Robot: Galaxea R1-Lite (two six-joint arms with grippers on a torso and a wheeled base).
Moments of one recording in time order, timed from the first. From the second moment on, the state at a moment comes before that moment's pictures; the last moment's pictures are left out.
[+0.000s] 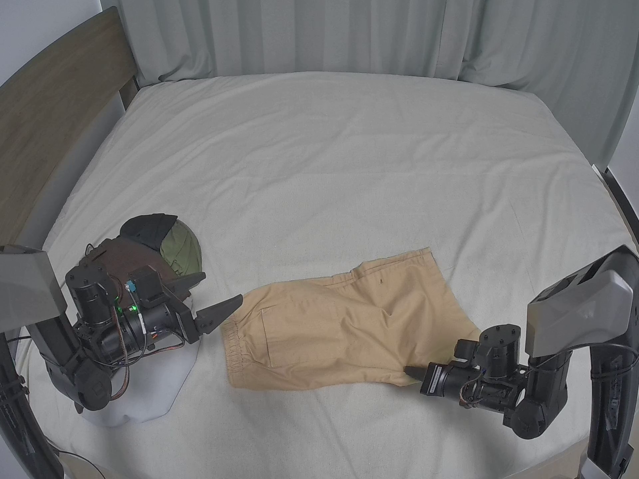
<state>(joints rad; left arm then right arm) -0.16 2.04 -0.36 -1.55 -0.56 -0.07 0.48 2.36 -0.30 -1.54 0.18 0.63</state>
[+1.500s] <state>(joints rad) -0.16 2.06 -0.35 -1.55 -0.57 -0.06 0.58 2.00 -0.23 -1.54 0.32 0.50</state>
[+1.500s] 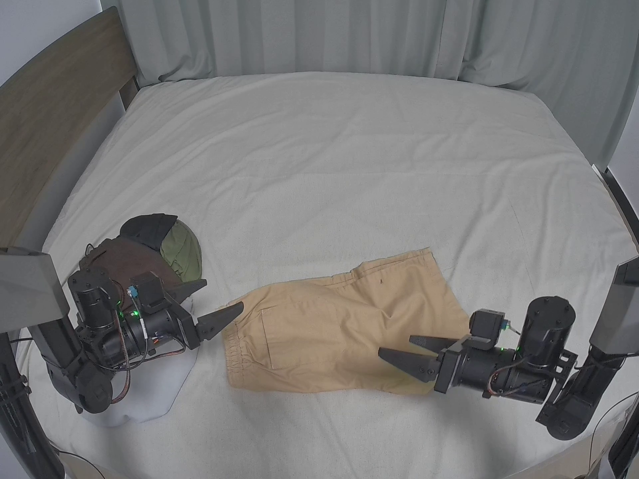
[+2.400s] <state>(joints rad) -0.17 2.09 -0.32 -1.55 -0.57 -0.14 0.40 1.98 -0.33 -1.54 0.40 0.38</state>
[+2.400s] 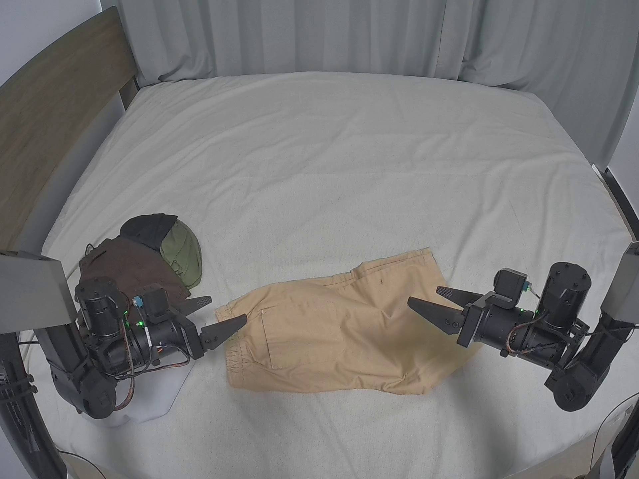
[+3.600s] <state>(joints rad) -0.15 2.34 -0.34 -1.55 -0.57 -0.21 0.41 2.00 -0.31 -1.54 0.39 0.38</state>
